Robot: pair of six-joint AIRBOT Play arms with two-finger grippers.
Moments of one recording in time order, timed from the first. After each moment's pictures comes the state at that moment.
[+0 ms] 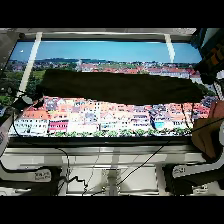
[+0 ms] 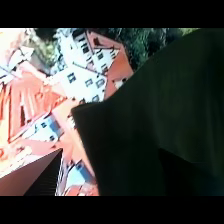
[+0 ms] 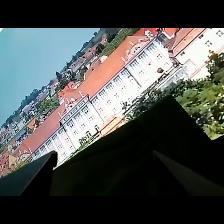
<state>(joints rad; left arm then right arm) 0.26 -1.53 0.91 1.14 -0.13 -2.05 -0.43 -1.61 1.45 -1.26 0.57 1.78</state>
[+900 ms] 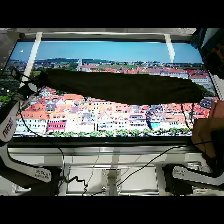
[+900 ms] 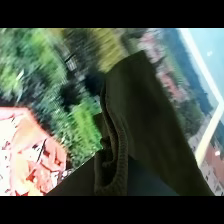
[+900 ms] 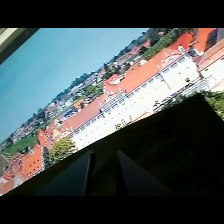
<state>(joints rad) 0.19 -1.68 1.22 1.25 -0.12 -1.97 -0.42 -1.37 1.45 -1.19 0.76 1.68</state>
